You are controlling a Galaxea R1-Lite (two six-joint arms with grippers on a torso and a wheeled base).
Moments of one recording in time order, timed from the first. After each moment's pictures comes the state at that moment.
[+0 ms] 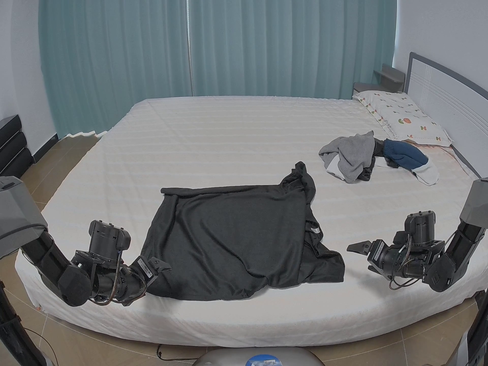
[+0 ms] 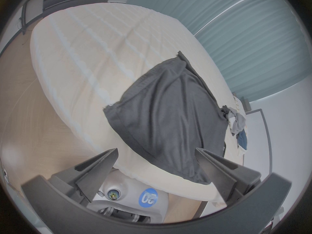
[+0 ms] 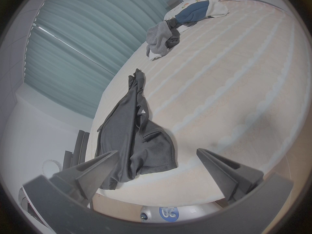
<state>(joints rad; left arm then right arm) -0.25 1.95 -0.46 -0.60 -0.05 -1.00 0.17 2.05 -0.43 -0.98 0.21 0.77</state>
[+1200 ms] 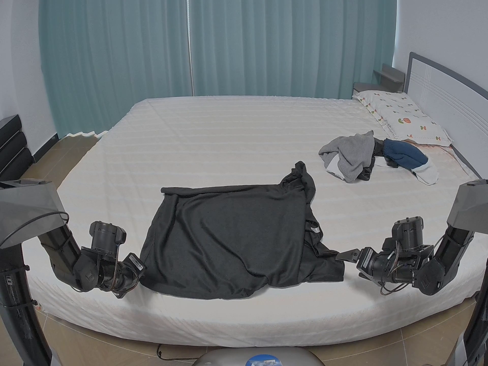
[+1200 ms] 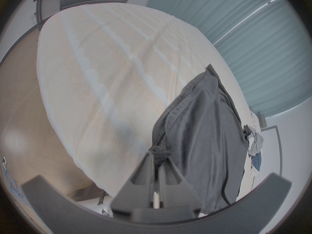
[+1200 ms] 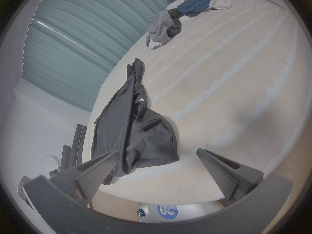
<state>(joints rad) -0.10 2.14 -0.58 -0.64 -0.01 -0.97 0.22 2.14 -0.48 -0.97 0.19 0.77</state>
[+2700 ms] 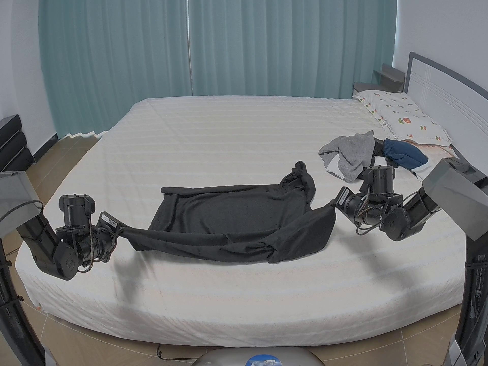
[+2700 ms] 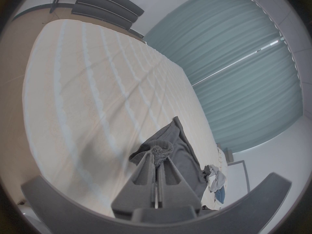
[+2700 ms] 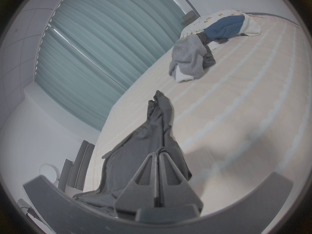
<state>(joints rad) 0.01 2.06 -0.59 -0.95 -0.01 -1.11 0.22 2.33 -1.21 -0.71 0.09 0.77</state>
